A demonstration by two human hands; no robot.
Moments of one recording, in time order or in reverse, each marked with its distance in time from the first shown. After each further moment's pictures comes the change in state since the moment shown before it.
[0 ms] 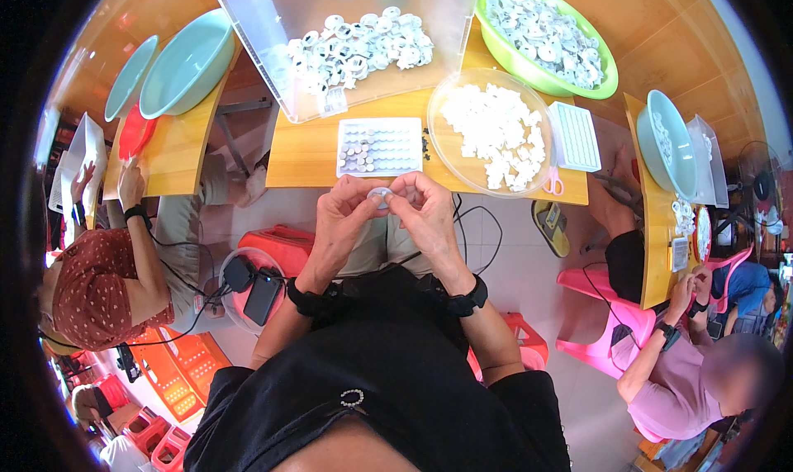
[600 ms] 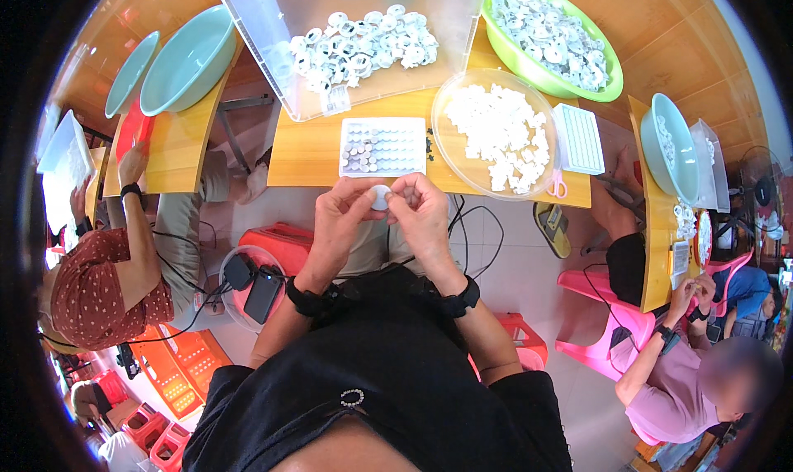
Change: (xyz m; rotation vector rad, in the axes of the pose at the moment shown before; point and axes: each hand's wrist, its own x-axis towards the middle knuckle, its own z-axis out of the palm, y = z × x) left_hand 0.000 0.000 -0.005 0.116 0.088 -0.058; right_hand 0.004 0.018 0.012 0.113 0.063 -0.020
